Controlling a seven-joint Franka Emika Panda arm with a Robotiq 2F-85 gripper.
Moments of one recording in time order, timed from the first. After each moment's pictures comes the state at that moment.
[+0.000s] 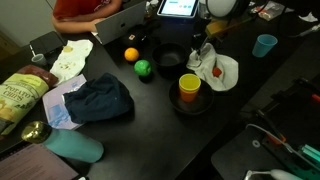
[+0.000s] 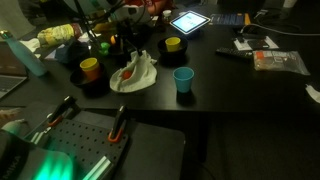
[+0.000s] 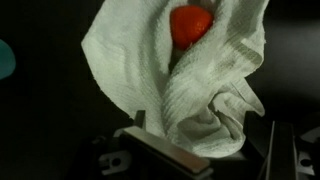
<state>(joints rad) 0.19 0.53 -0.08 -2.18 -0.21 2.66 0.48</state>
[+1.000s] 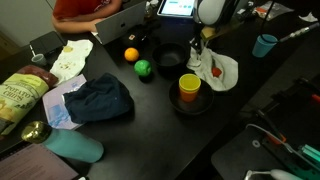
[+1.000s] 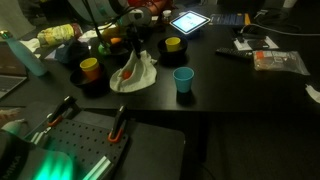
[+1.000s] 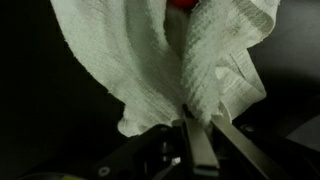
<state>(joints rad) 0.18 0.64 -0.08 -2.08 -0.15 2.73 0.36</state>
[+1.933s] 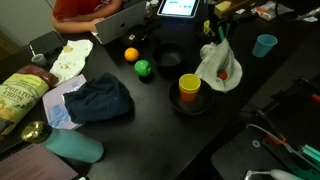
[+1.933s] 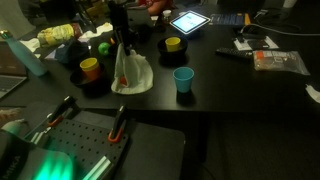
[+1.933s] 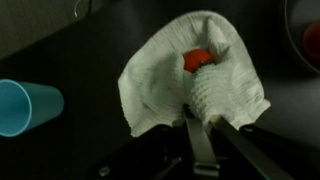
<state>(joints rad) 0.18 0.41 -0.08 -2.15 -0.10 2.25 0.37</state>
